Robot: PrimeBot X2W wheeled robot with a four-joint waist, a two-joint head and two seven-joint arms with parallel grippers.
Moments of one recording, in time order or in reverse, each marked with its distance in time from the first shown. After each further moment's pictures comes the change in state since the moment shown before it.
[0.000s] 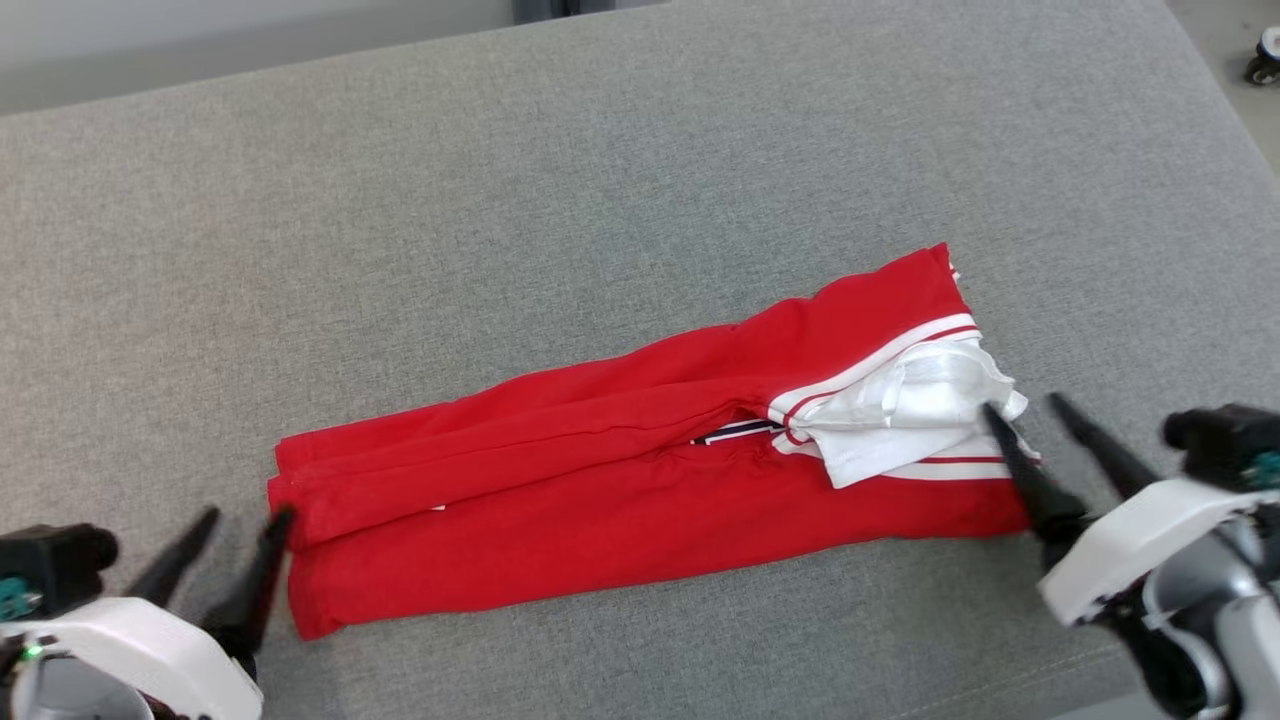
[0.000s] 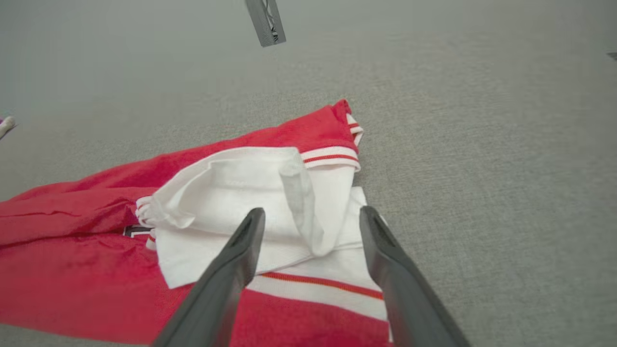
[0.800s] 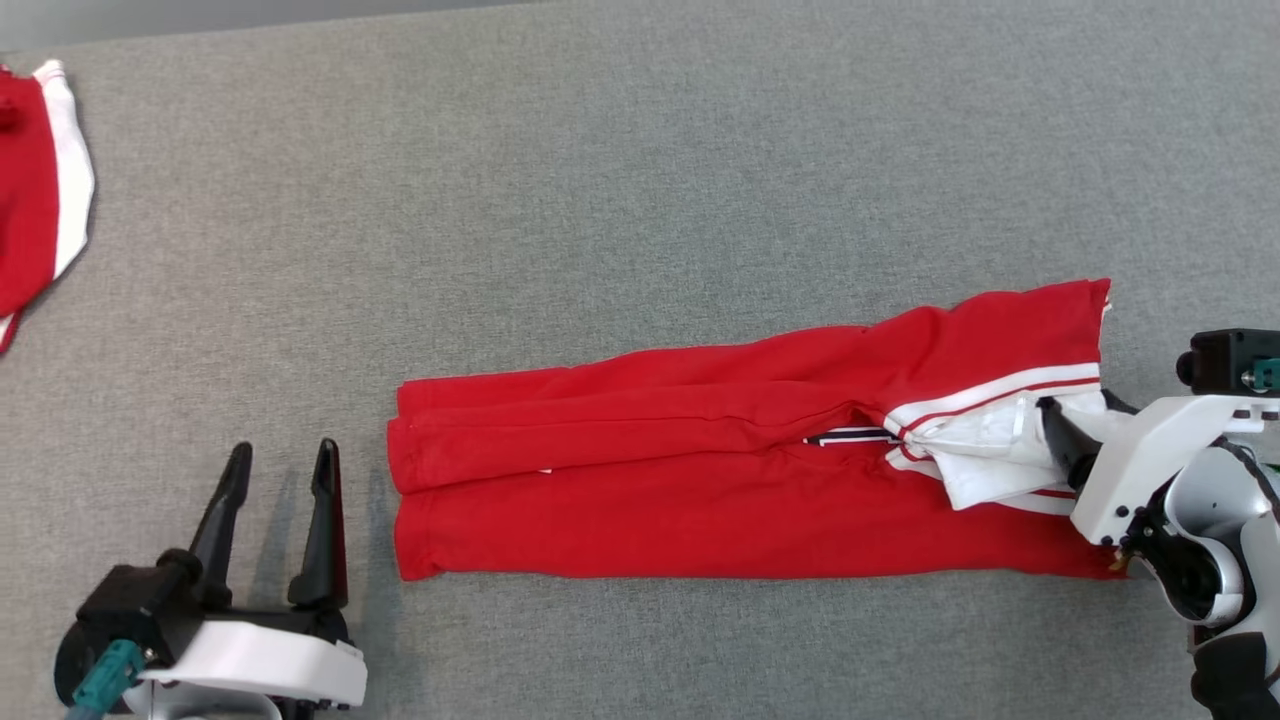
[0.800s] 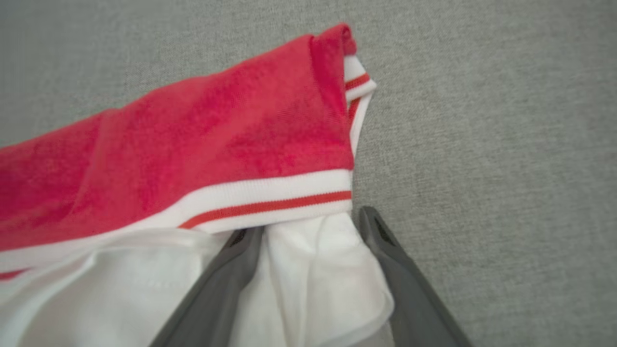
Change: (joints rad) left arm -0.043 -0.341 0.087 0.172 0.431 -0.019 -0.384; right arm -0.198 0.021 -0.106 0.299 -0.069 -0.005 0.255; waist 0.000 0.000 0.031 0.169
